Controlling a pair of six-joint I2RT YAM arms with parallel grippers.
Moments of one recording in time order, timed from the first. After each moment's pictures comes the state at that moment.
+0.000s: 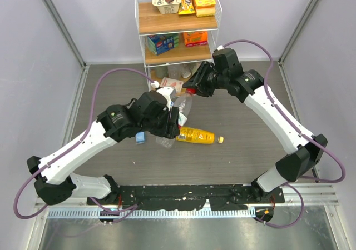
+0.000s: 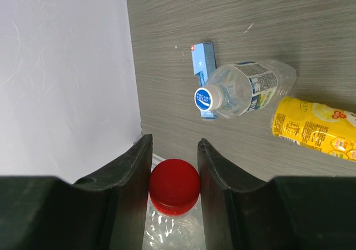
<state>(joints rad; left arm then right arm) -0.98 1.26 1.48 -1.01 -0.11 -0.58 0.57 1.54 1.69 -0.76 -0.21 0.99</state>
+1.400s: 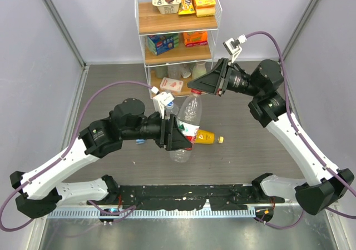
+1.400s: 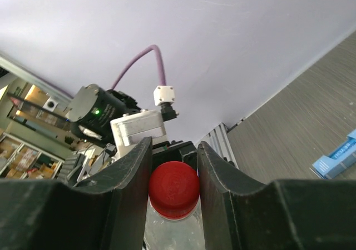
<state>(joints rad) -0.99 1.03 1.28 -0.62 0.31 -0.67 0.48 1.19 1.31 0.11 -0.83 0.98</state>
